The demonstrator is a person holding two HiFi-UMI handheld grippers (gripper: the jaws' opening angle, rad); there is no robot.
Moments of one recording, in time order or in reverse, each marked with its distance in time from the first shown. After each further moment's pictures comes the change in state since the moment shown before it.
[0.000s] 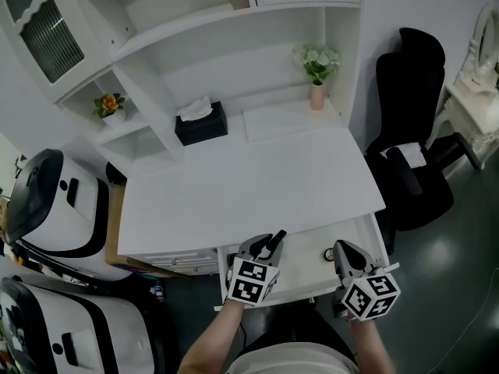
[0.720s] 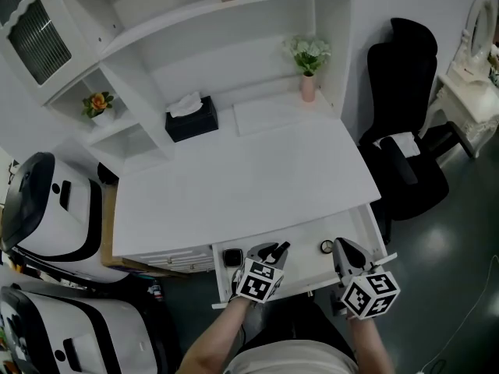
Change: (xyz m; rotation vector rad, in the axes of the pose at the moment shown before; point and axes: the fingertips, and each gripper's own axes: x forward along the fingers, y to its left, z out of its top) left arm 0.032 -0.032 -0.073 0.035 0.161 -0.126; right arm -0.011 -0.003 -0.011 0.016 0.002 -0.045
